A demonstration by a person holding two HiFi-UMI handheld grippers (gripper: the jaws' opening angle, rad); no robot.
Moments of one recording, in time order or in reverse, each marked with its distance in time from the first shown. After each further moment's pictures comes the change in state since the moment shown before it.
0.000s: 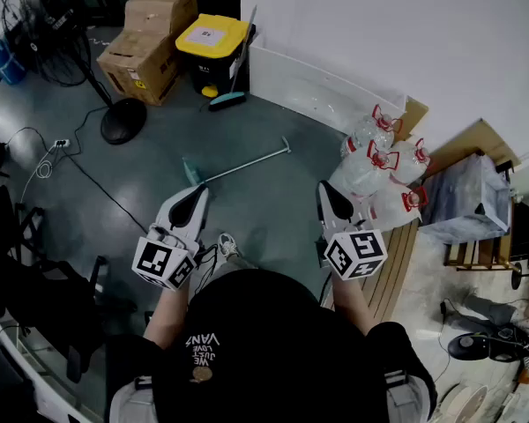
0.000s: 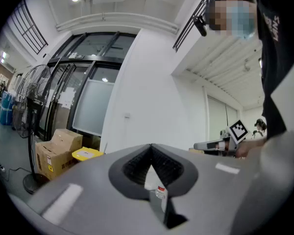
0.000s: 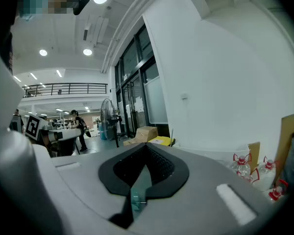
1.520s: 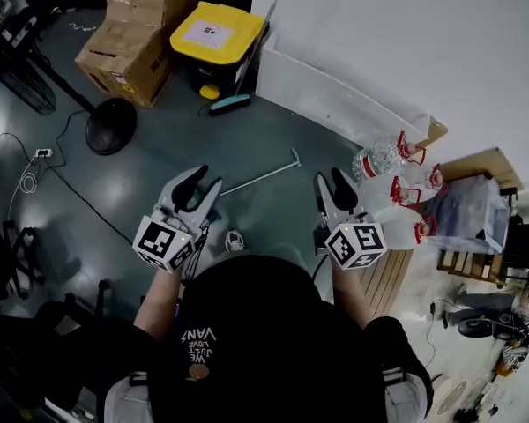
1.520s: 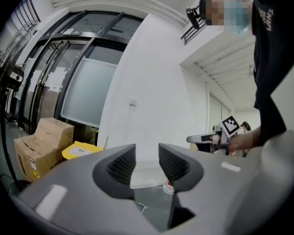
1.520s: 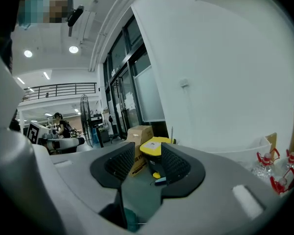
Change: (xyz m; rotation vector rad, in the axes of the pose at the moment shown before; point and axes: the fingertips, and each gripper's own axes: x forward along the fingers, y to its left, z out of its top) left arm 0.196 0.251 -0.042 -0.033 0.108 -0.143; right arm 0.310 -0.047 0.003 0.079 0.018 -0.062
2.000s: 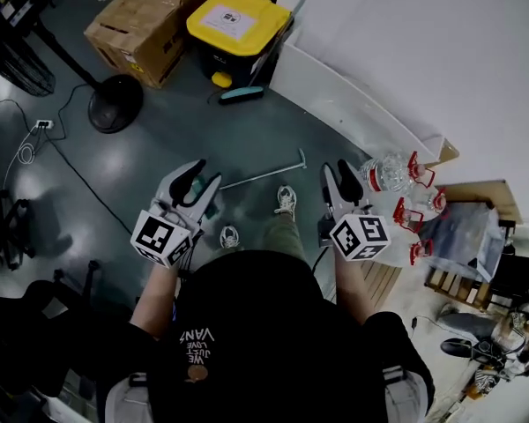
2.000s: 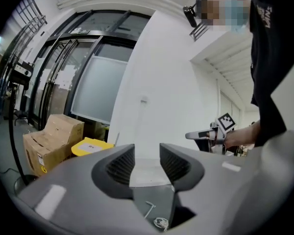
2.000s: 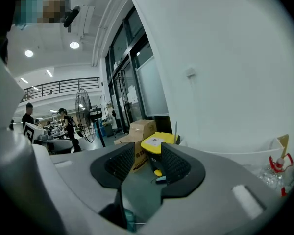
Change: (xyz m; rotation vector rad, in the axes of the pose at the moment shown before) left arm 0.024 0.058 -0.023 -0.032 0.028 0.100; right arm 0.090 -0.028 -0.005 -0.012 0.084 0.055
